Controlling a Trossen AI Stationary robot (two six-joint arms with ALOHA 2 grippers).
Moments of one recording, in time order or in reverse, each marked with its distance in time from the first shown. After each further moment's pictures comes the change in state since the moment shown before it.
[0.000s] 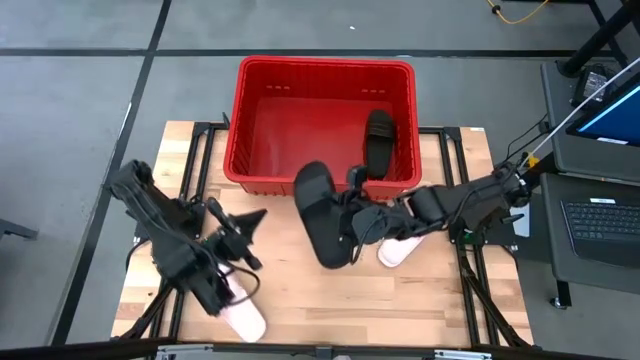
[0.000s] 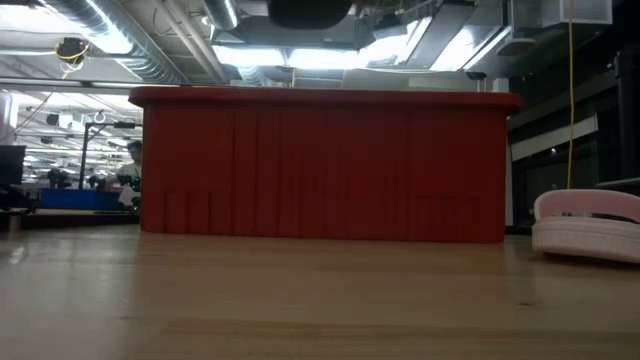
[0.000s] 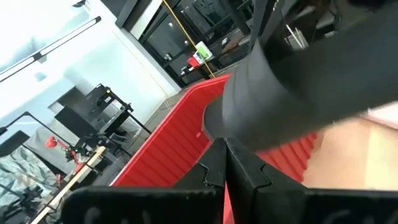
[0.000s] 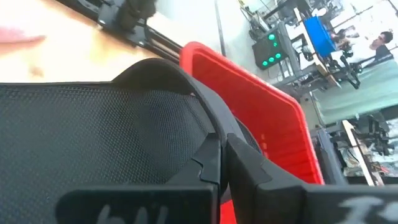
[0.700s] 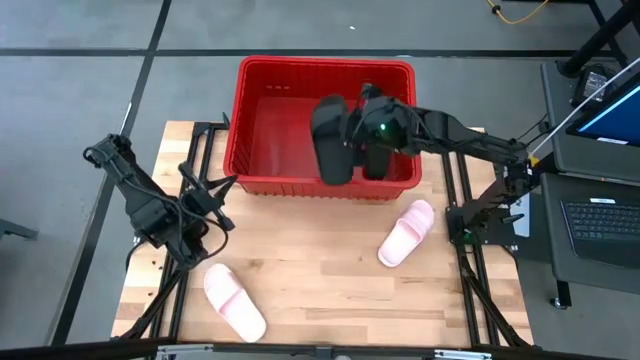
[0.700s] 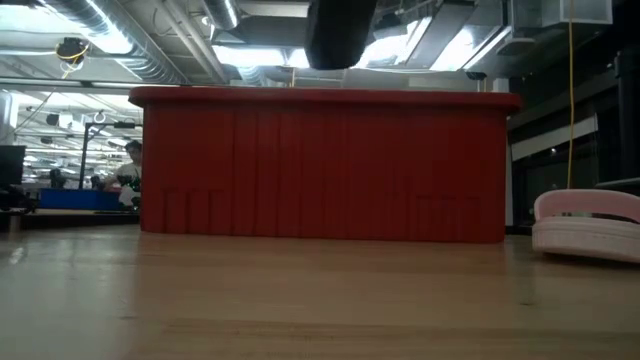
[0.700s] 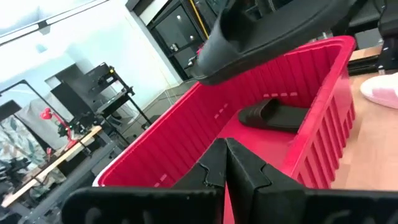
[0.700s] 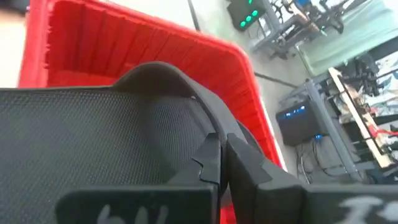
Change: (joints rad) left arm 0.023 -0.422 -0.387 0.000 -0.004 -0.099; right arm -0.480 -0.083 0.041 0.013 -0.297 -0.140
